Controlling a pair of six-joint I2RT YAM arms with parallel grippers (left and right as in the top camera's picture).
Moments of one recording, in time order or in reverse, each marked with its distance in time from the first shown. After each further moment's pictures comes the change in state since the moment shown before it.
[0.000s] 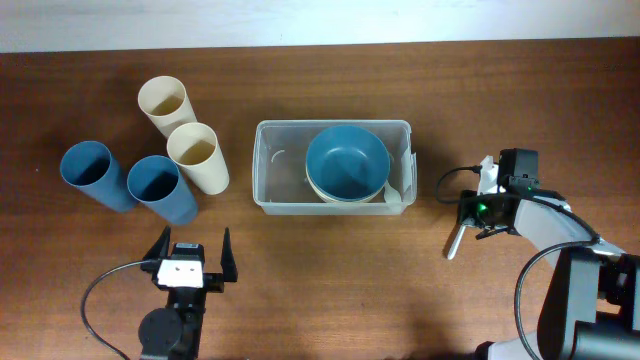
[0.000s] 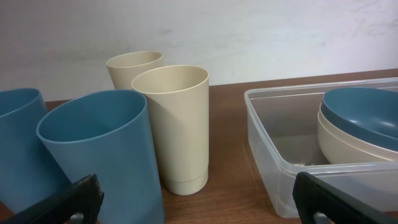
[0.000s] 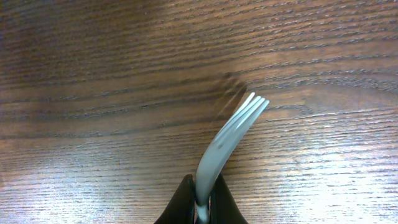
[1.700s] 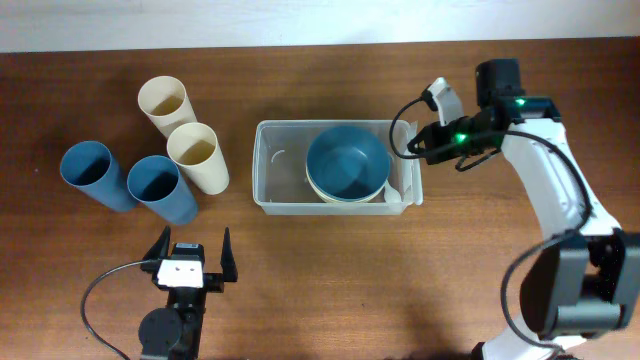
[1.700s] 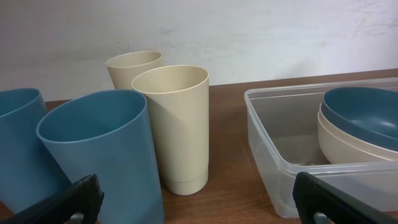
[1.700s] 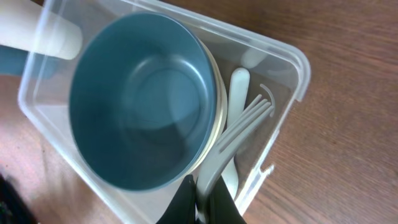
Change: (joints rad) left arm 0.000 0.000 0.000 0.000 0.000 0.000; right arm 0.192 0.150 0.673 -0.494 -0.437 -0.280
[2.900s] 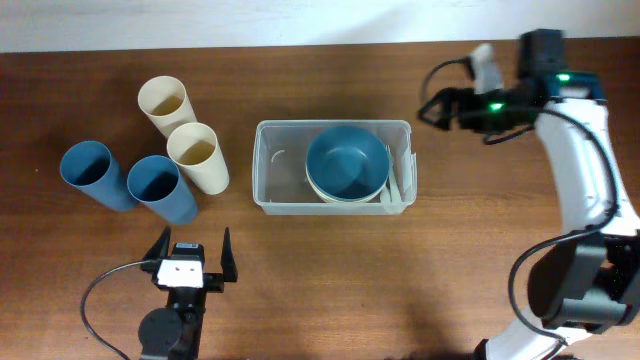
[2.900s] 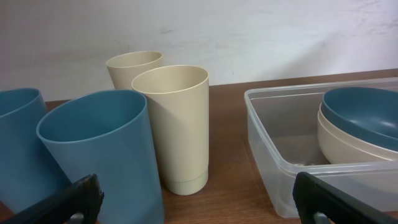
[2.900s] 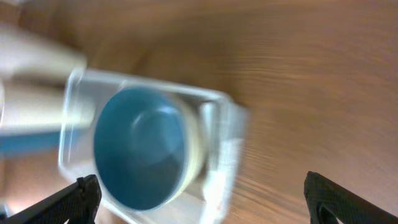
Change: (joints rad) left arm 0.000 0.000 0.000 0.000 0.000 0.000; right arm -0.146 0.042 0.228 -0.121 -0.019 0.219
